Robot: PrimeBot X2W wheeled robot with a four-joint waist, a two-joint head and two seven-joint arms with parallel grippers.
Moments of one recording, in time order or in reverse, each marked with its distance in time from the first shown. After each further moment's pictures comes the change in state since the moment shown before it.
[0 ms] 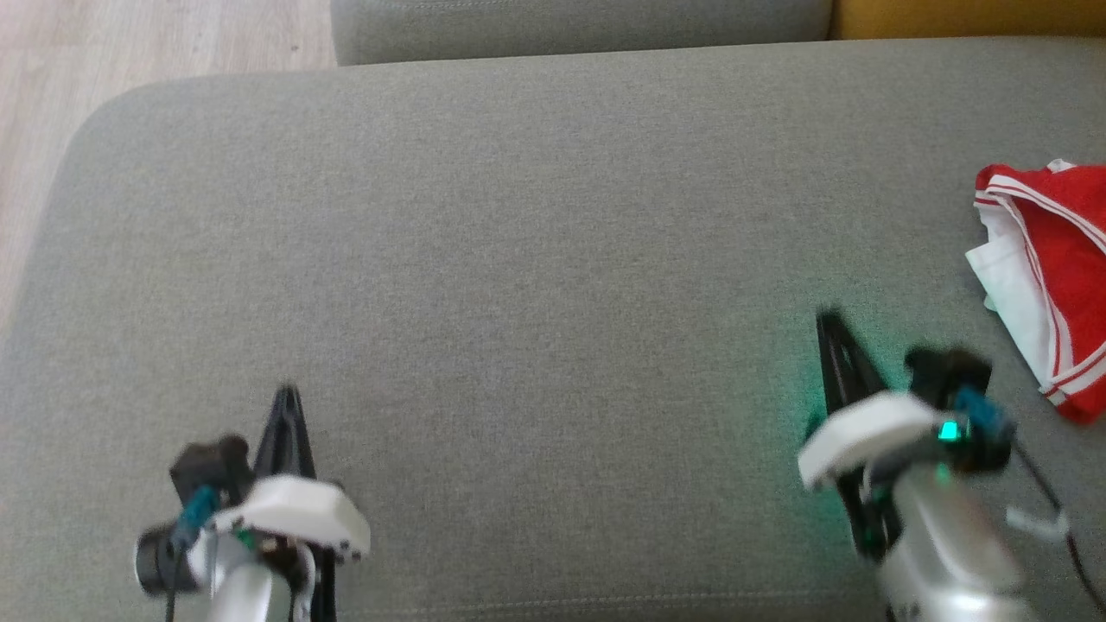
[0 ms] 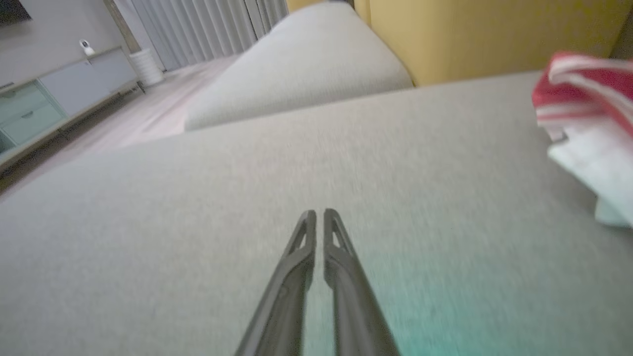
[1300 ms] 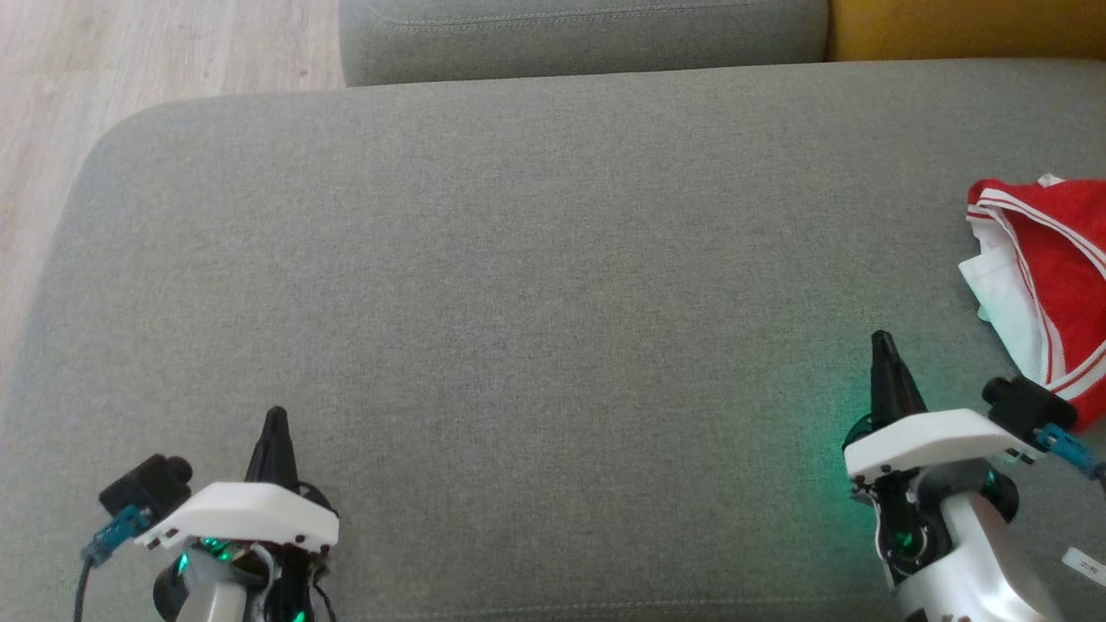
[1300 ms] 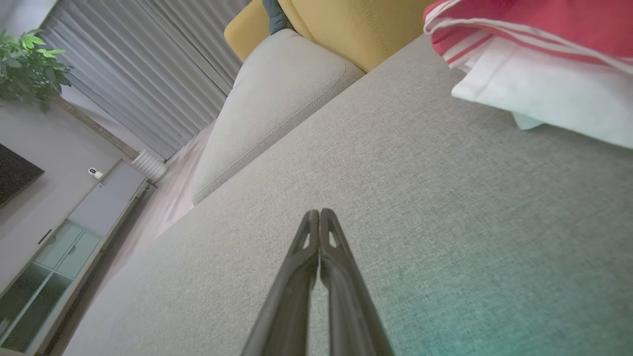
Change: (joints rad) left arm 0.032 -0.003 0.055 -0.015 -0.423 -0.081 0.114; right arm 0.106 0.003 -0.072 -0.124 0.421 0.000 0.112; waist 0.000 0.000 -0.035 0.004
